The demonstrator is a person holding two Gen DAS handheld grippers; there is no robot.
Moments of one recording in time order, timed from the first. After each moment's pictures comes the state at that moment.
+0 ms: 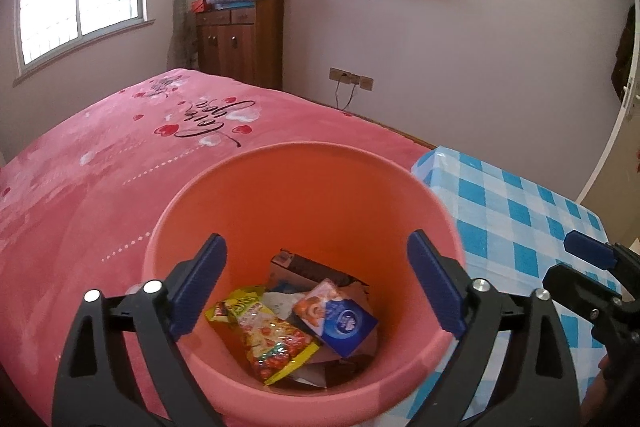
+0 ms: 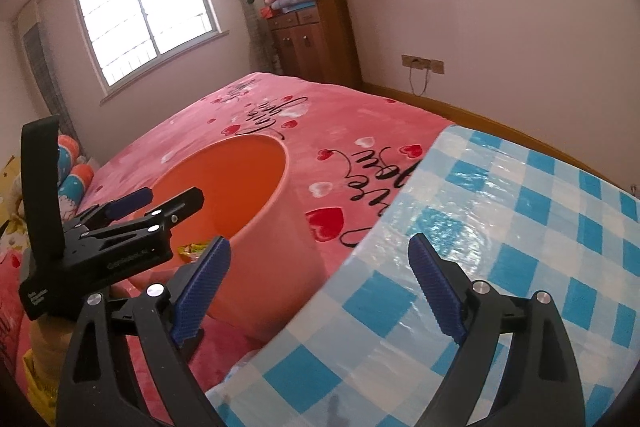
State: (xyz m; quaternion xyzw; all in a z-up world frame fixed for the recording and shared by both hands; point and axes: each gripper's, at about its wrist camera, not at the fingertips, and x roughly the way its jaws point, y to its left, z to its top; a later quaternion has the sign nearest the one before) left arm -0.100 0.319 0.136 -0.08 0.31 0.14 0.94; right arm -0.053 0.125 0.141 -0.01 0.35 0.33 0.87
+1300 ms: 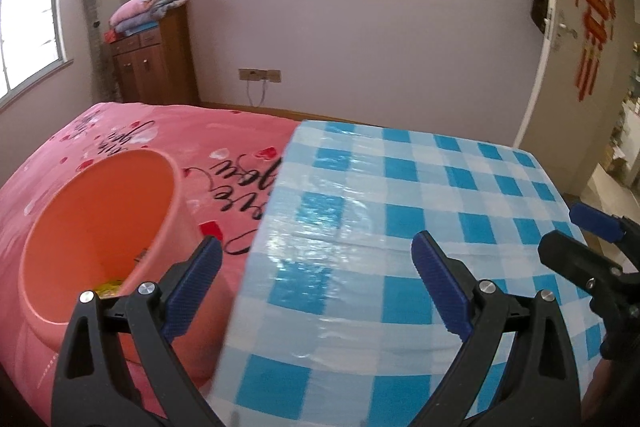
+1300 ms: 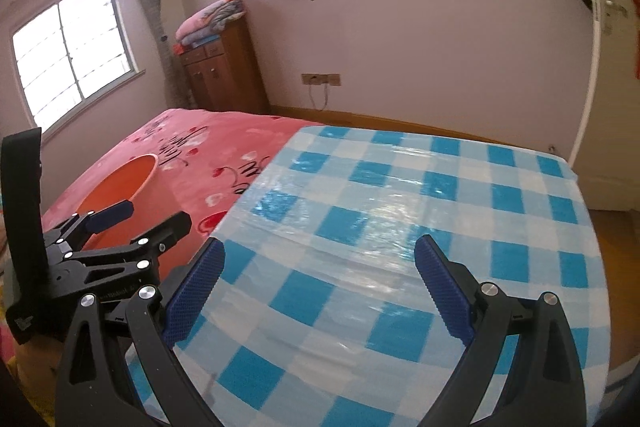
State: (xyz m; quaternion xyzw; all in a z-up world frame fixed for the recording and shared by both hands) left arm -0.090 0.148 0.129 0.00 0.33 0.01 0.94; right arm -0.090 -0.044 0.141 0.03 0.33 0.18 0.93
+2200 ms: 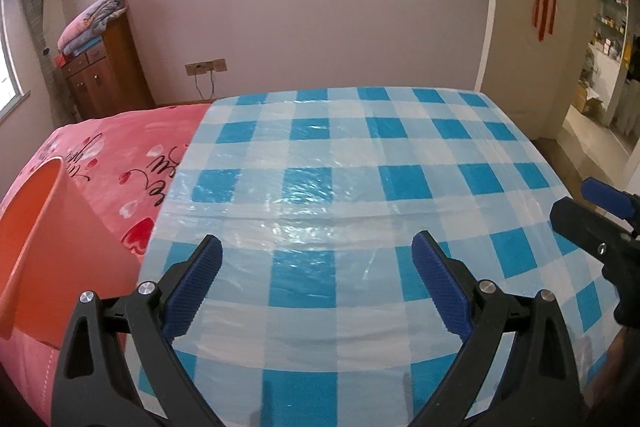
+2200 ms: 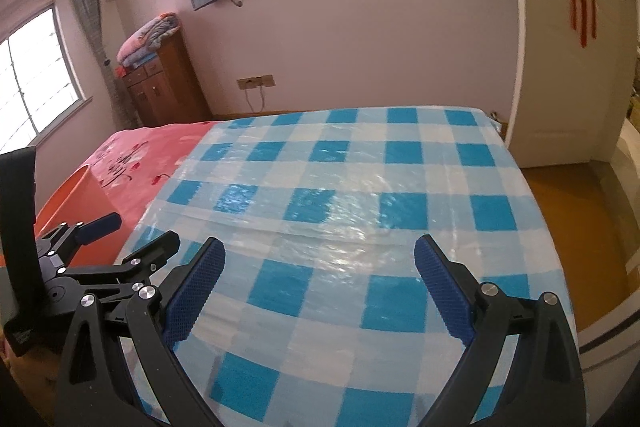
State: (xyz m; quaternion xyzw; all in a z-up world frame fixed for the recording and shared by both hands) left arm -0.086 0.046 0.091 0.06 0.36 -0.06 0.93; right arm -0.115 -0.151 0.104 0.07 0.34 0.08 0.93
